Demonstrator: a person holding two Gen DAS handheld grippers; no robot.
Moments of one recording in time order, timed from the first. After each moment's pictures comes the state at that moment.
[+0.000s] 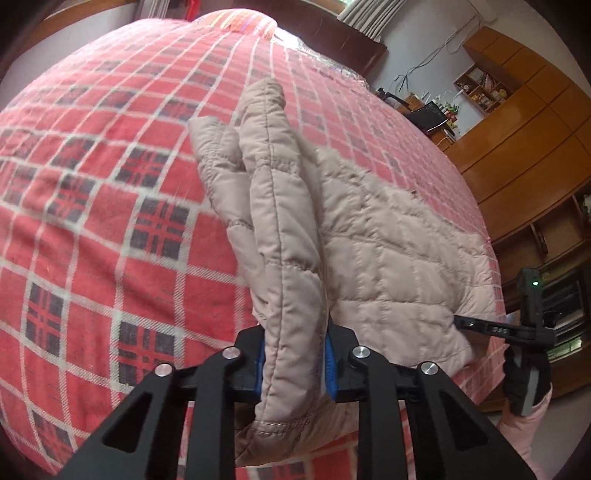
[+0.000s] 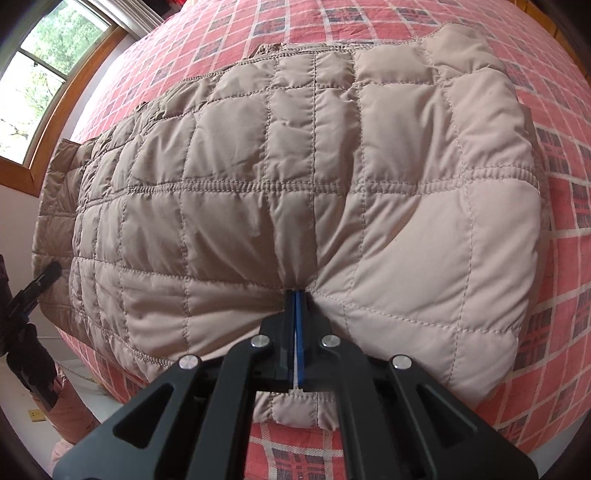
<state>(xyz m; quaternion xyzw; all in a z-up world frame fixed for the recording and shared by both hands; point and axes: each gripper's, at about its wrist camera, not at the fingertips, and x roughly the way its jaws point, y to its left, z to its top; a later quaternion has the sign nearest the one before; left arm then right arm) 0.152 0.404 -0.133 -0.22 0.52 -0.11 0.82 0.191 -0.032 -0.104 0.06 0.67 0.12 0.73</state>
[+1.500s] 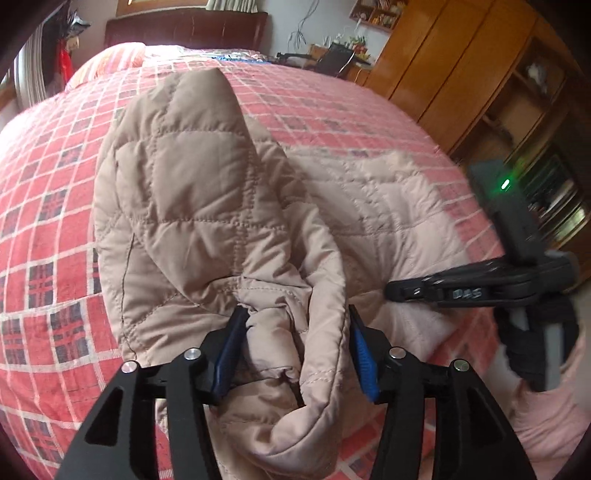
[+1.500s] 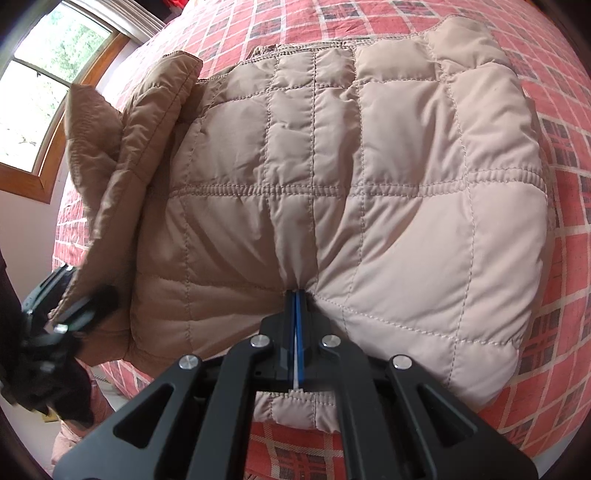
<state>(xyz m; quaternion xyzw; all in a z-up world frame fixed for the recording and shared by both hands) 0.171 0.252 -0.117 -0.07 0.51 -0.26 0.82 0.211 -0.039 -0.107 0.08 0.67 0.14 0.72</state>
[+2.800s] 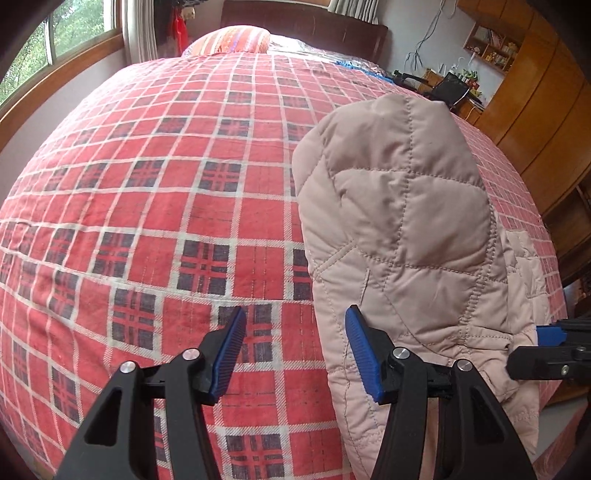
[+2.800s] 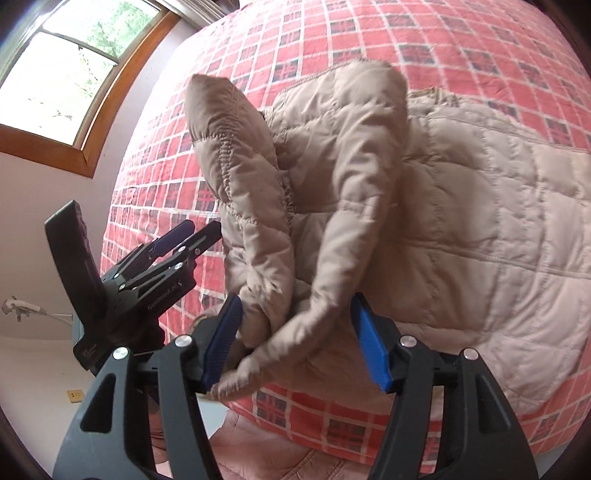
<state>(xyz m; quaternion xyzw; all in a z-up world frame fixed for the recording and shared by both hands) 0.198 0.368 -0.123 -0.09 0.54 -0.05 0.84 0.234 0.116 -0.033 0.08 0.68 0.22 0.69</state>
